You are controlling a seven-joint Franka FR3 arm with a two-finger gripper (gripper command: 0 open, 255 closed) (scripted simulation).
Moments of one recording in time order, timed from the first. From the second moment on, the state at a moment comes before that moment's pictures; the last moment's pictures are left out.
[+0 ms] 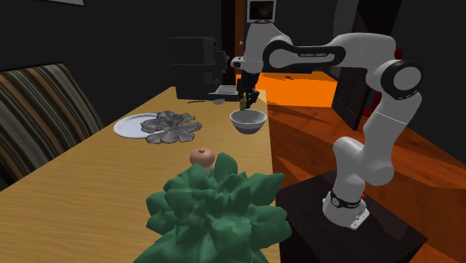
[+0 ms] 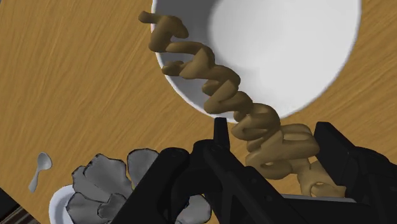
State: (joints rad) arm -0.26 -0.33 -0.43 -1.87 -0.30 1.77 -0.78
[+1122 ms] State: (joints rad) arm -0.30 -0.39 -0.49 -2.10 -0.35 1.95 -0.81
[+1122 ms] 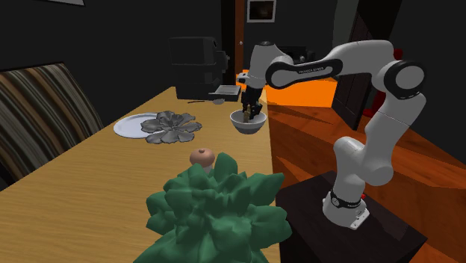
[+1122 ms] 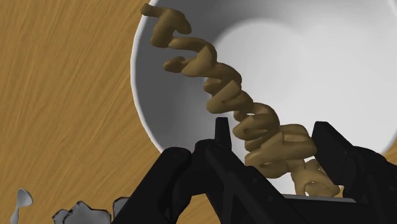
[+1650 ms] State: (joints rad) arm -0.30 -0.39 -0.49 -2.10 -0.35 1.96 -0.81
